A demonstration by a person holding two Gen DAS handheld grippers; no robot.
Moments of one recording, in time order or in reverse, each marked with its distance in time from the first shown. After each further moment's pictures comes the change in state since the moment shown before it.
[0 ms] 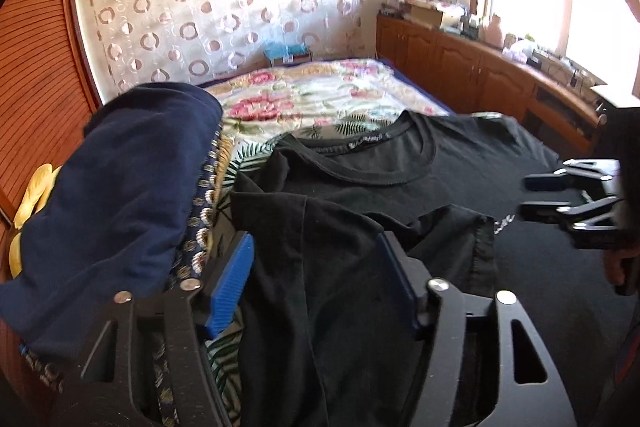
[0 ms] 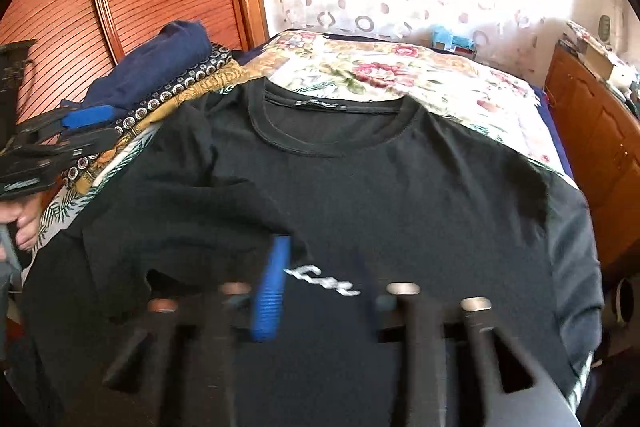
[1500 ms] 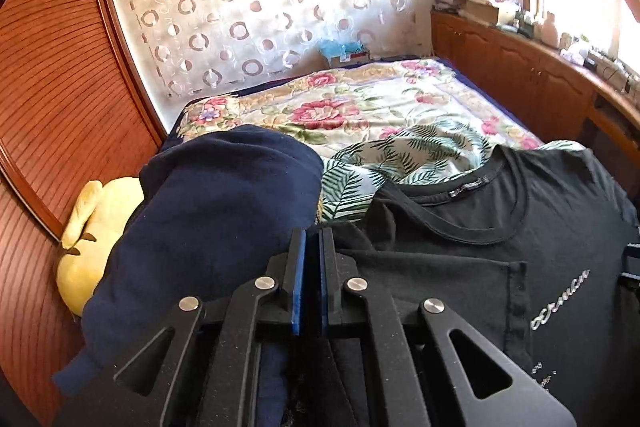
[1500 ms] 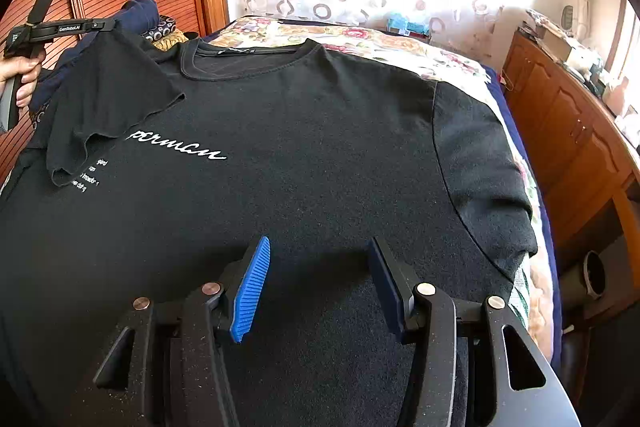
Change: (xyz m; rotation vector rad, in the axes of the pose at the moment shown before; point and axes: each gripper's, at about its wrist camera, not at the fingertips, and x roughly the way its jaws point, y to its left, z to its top) left arm 0.004 0.061 0.053 -0.035 -0.004 0.194; right arm -0.036 -0.049 -0.073 0.021 0.040 -0.135
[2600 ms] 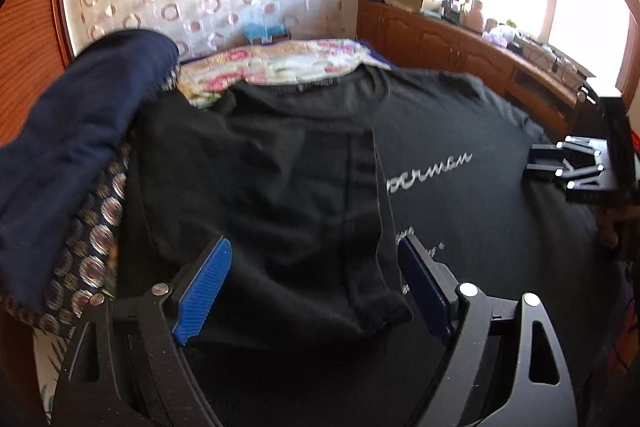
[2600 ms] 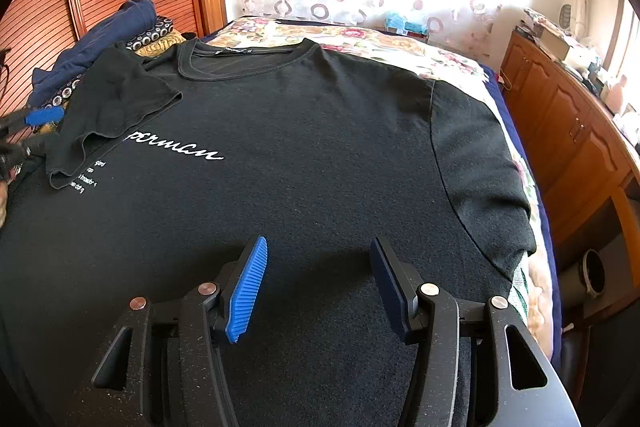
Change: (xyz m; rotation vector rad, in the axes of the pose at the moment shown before) left arm -0.033 -0.088 -0.114 0.027 0.054 -0.271; right arm 0.001 -0.001 0.000 -0.004 -0.004 -0.002
